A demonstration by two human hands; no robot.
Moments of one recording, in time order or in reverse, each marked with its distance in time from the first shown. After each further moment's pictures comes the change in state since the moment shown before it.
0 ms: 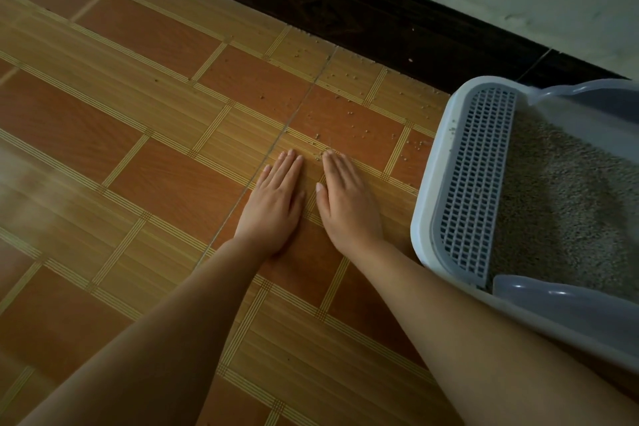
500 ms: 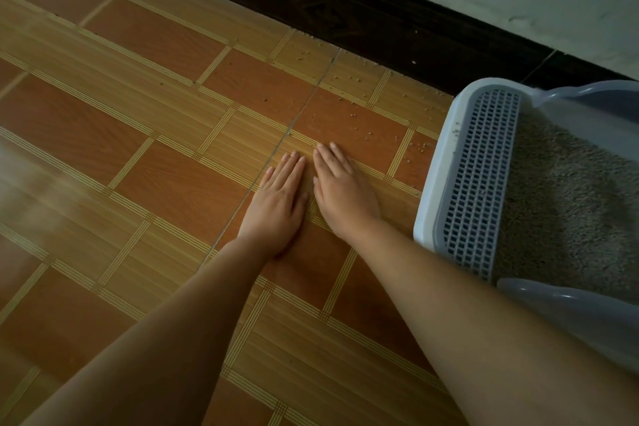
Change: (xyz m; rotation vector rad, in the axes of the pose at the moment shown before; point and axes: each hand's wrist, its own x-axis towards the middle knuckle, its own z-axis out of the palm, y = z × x) left_hand 0.002 -0.002 0.001 -0.007 -0.003 0.013; right_hand 0.024 -0.003 -0.008 -0.172 -0.119 -0.073
